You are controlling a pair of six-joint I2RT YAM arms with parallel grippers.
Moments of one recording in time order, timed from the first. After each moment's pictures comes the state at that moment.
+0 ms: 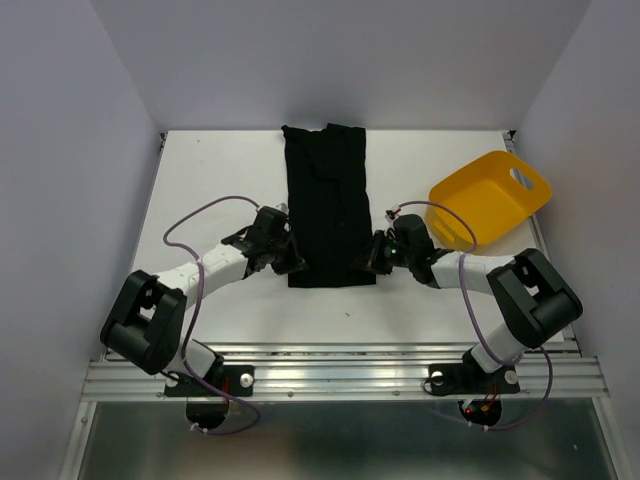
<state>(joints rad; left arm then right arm) -0.54 1.42 0.75 -0.24 0.17 -0.80 0.54 1.58 0.64 0.30 -0.40 0.90</state>
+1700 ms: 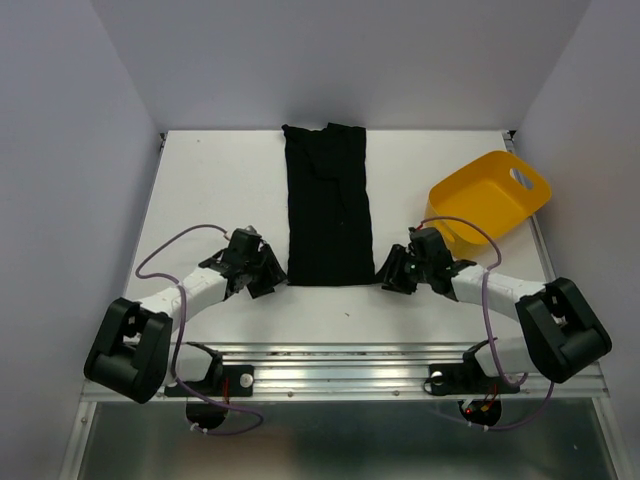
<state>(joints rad) -0.41 1.26 0.53 -0.25 0.12 -0.85 0.47 1.35 0.52 -0.02 -0.30 0.83</state>
